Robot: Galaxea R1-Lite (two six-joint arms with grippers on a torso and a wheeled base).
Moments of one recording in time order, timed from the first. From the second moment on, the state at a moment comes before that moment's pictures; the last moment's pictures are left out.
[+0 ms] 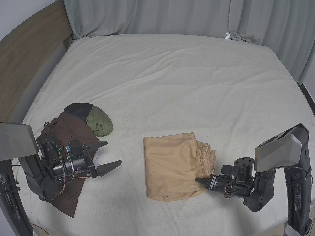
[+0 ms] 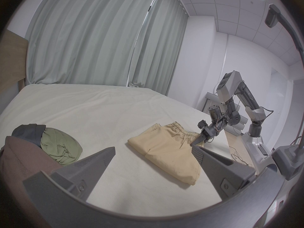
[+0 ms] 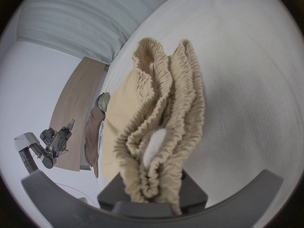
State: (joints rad) left arm -0.10 2.15 -0.39 -1.55 -0.82 0.14; right arm 0.42 2.45 -0.41 -1.54 0.32 0.72
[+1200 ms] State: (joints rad) left arm -0.11 2.17 -0.38 -1.55 -0.82 0.14; right arm 0.52 2.11 -0.42 -1.54 0.44 0.69
